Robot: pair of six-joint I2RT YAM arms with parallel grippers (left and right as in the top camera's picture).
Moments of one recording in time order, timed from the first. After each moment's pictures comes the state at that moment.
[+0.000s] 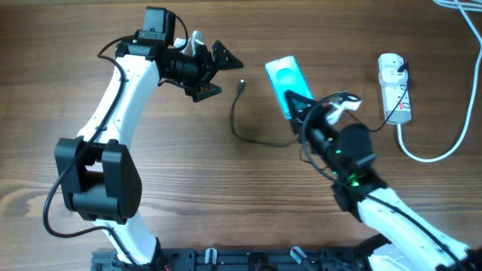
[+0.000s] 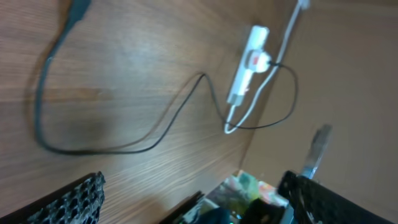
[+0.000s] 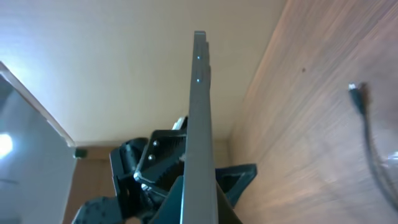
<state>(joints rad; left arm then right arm) -0.15 1.92 1.60 -0.85 0.88 -0.65 0.46 1.22 0.41 0.77 -0.10 1.54</state>
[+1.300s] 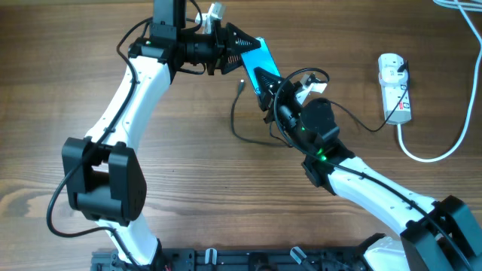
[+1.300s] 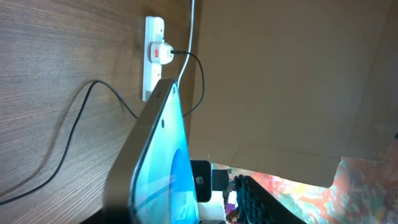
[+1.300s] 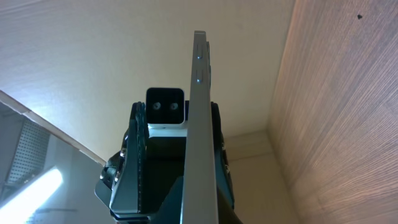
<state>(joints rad) -0.22 1.91 1.61 -0.43 1.11 -0.91 0.58 1.48 0.67 0.79 0.00 1.80</state>
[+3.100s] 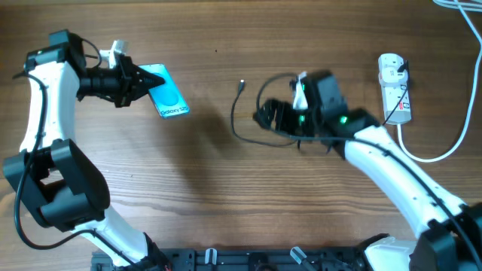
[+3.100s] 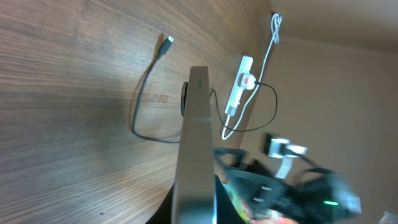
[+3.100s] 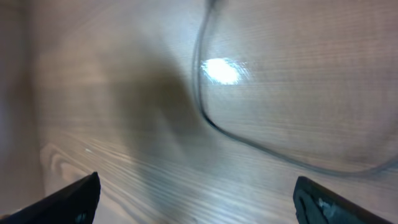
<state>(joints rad) 0.29 1.91 1.61 -1.24 1.01 -0.13 0.42 1.49 1.04 -0.49 -0.39 0.65</state>
